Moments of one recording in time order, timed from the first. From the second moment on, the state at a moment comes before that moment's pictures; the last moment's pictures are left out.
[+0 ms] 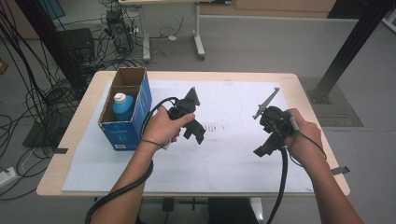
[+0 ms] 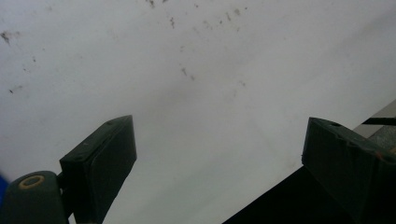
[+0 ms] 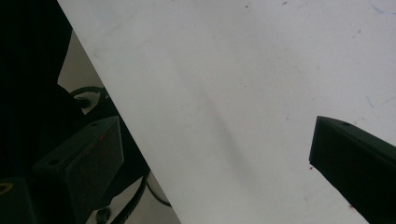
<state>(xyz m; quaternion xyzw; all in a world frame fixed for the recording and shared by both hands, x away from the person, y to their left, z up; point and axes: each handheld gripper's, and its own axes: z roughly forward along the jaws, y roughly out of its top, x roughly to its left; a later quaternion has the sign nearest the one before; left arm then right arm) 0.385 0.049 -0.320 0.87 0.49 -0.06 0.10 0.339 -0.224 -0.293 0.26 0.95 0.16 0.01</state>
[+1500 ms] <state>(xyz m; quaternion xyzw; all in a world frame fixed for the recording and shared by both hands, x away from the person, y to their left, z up) 0.378 0.051 -0.348 0.86 0.49 -0.07 0.09 0.333 -0.225 -0.293 0.27 0.95 0.16 0.01</state>
